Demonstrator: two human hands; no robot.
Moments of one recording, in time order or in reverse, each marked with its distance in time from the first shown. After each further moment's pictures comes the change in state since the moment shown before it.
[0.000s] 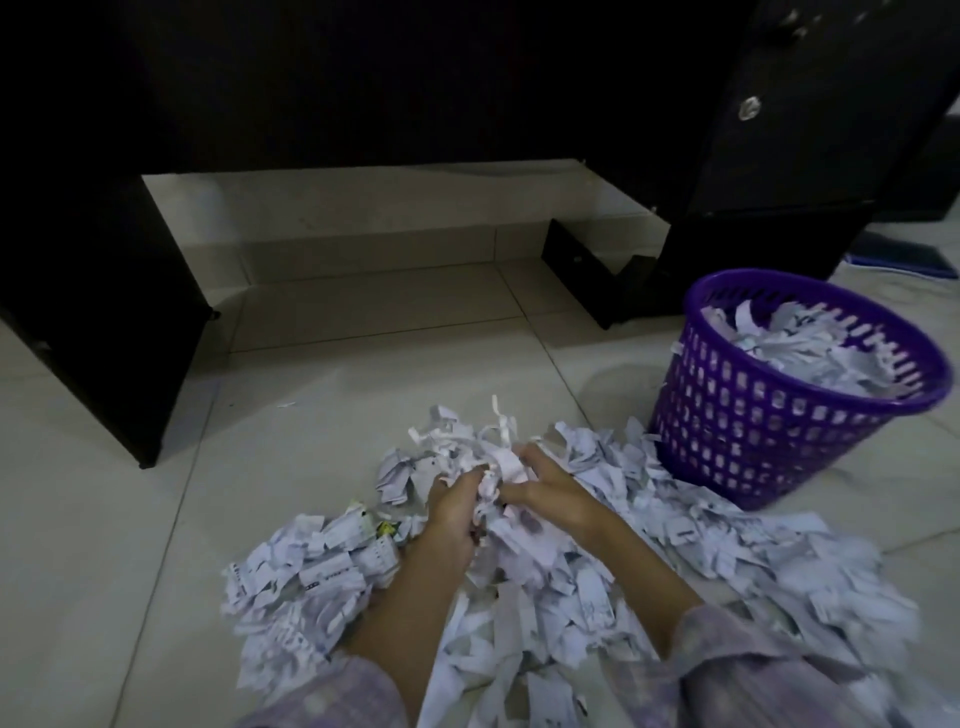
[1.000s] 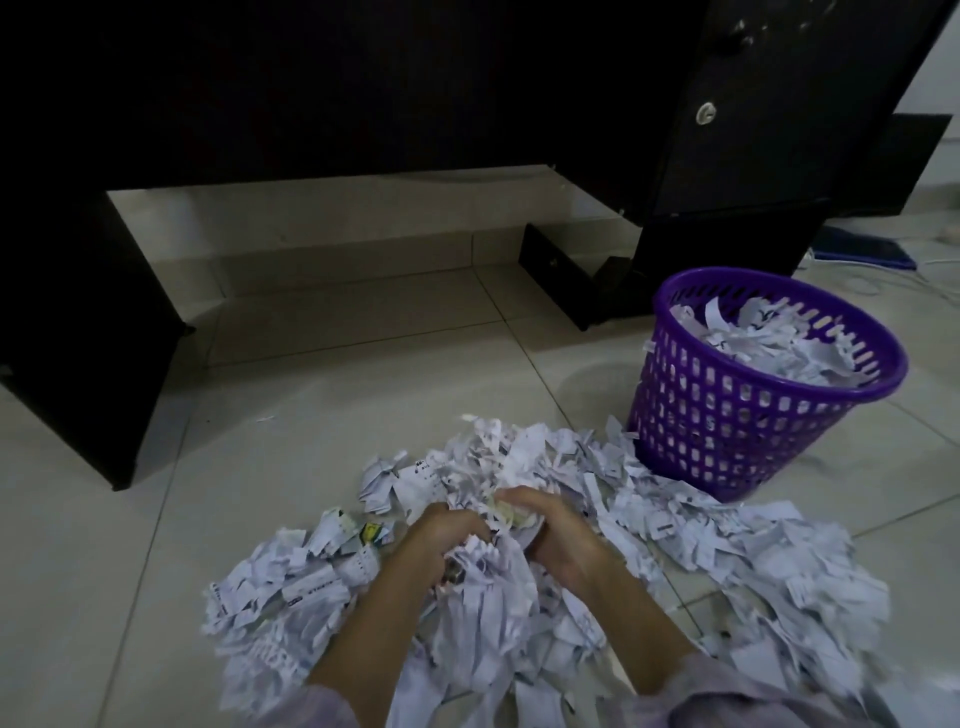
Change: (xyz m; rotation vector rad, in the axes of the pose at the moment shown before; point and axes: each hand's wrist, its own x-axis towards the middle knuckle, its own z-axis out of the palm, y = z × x) left_hand -0.018 0.008 -0.004 0.747 -0.077 -0.142; right_hand -0.027 0.025 0.002 0.669 -0.013 0.132
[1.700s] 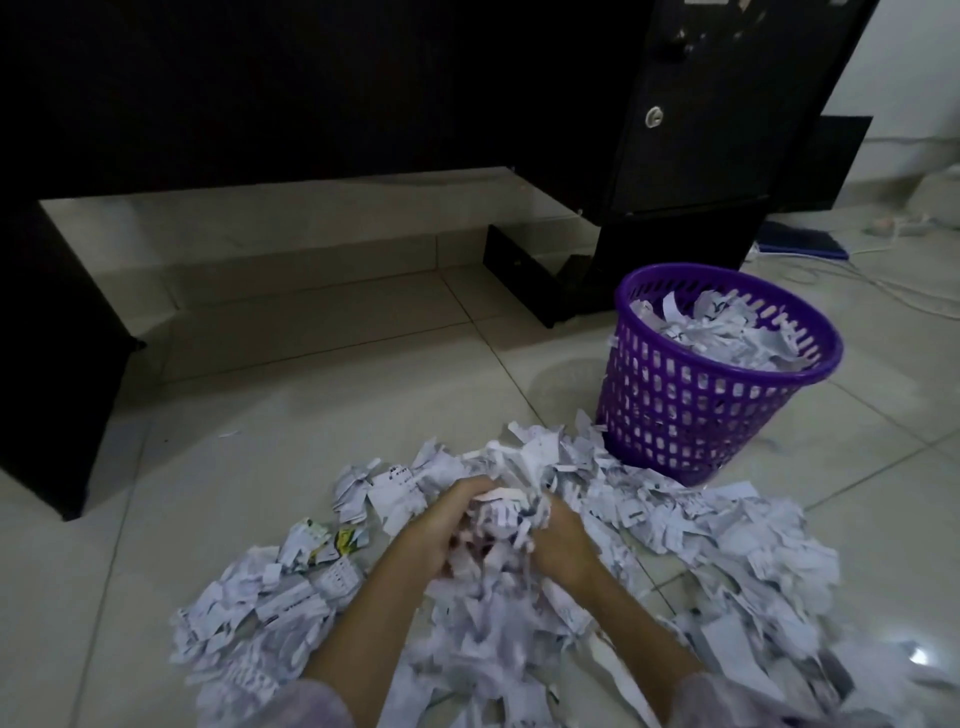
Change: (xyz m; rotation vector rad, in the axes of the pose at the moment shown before) left_hand -0.009 0.013 0.020 -0.203 -0.189 -0.005; right_hand -0.022 0.010 -0.020 -0.726 0.316 -0.335
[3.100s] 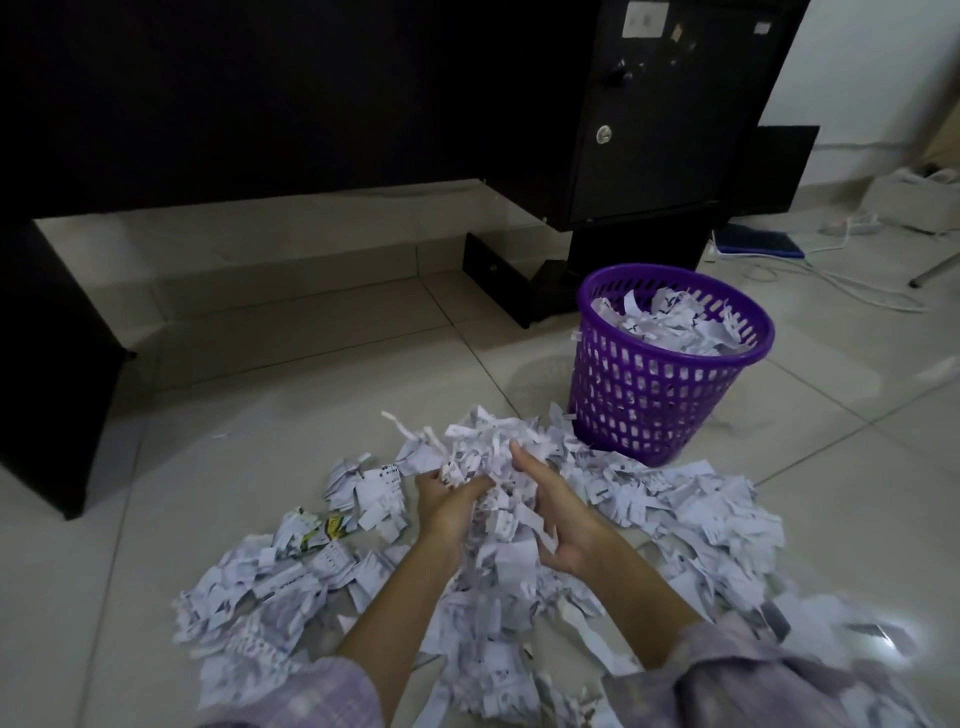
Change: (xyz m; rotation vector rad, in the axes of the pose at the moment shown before) left_hand -0.016 -0.023 0.036 -0.142 0.292 0.371; right_hand -0.049 -0.058 -0.034 0.873 -0.235 0.453
